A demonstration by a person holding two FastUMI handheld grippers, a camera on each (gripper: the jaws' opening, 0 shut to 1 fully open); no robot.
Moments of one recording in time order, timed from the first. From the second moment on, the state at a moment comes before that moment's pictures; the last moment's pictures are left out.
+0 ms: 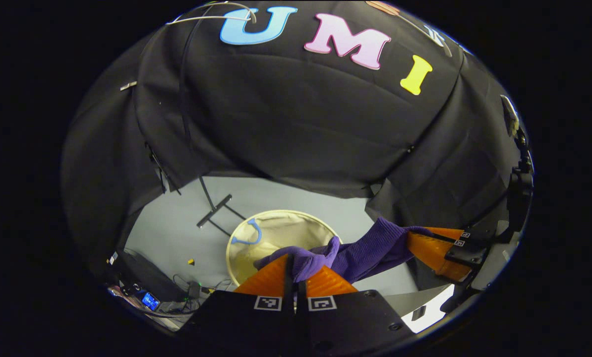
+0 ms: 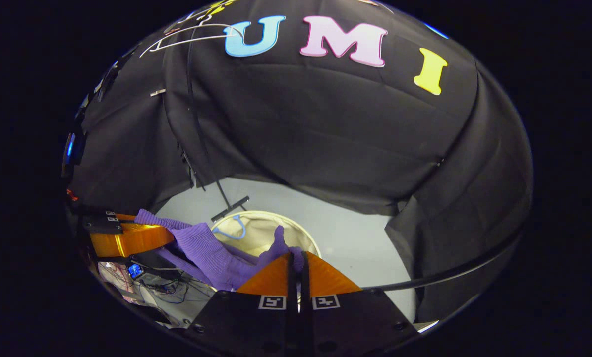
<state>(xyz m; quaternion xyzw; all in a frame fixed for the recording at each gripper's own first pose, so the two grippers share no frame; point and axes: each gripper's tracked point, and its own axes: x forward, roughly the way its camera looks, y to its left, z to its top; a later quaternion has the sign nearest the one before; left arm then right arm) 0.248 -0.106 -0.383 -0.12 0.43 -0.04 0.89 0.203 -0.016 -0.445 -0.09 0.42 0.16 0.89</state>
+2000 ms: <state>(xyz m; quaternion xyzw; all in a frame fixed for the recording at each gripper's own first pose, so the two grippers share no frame) 0.265 -0.101 -0.259 -0.11 0.31 -0.03 0.94 0.236 -0.040 -0.283 -0.07 0.26 0.07 0.96</state>
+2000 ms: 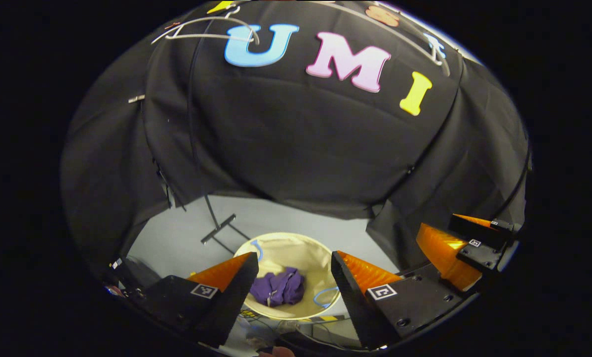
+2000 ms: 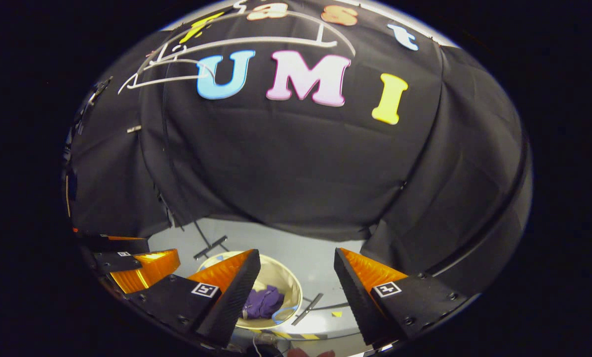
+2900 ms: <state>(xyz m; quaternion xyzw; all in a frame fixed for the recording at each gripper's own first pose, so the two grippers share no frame) 0.135 -0.064 0.003 -0.06 0.04 -0.09 0.99 0.145 0.010 0.006 -0.05 -0.02 0.05 1.00</state>
